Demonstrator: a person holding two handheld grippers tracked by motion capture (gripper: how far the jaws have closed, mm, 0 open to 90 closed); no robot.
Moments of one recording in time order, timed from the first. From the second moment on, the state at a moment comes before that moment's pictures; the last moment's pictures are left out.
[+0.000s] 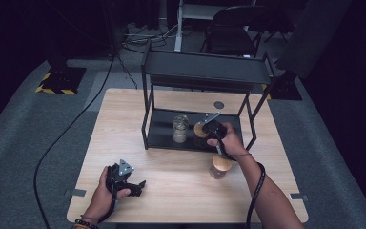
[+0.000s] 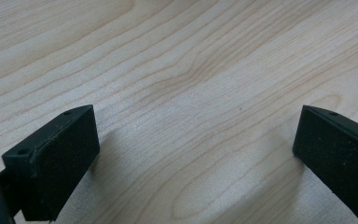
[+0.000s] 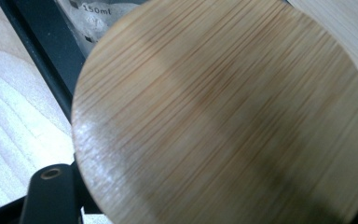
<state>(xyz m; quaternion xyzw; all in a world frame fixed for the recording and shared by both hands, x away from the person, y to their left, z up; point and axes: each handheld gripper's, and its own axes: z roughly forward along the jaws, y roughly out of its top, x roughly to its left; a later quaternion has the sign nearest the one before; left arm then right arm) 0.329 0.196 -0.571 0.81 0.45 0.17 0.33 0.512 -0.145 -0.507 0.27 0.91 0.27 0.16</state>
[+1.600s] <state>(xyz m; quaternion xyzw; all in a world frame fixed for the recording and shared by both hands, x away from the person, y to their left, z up) 0.329 0.196 -0.571 0.81 0.44 0.17 0.33 0.519 -0.154 -0.509 0.30 0.91 0.26 0.14</state>
